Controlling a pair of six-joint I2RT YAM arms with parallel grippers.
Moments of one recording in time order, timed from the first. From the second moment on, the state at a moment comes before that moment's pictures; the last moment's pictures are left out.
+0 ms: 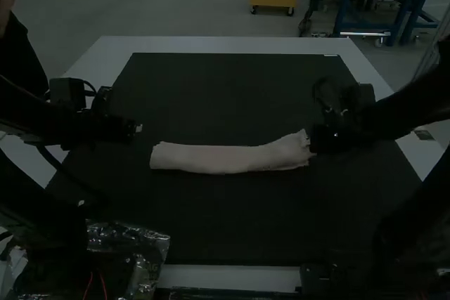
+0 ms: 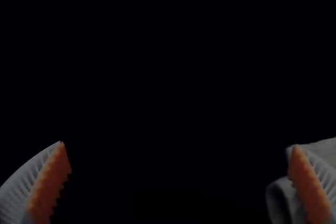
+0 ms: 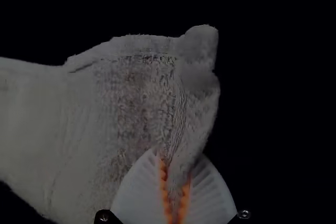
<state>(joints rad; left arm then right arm) 0.22 1.33 0.44 0.24 0.34 0.23 0.10 1.55 0.58 0.06 -0.42 0.02</state>
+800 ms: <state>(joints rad) 0.22 1.33 0.44 0.27 0.34 0.23 0.39 1.49 0.72 0.04 -0.47 0.21</state>
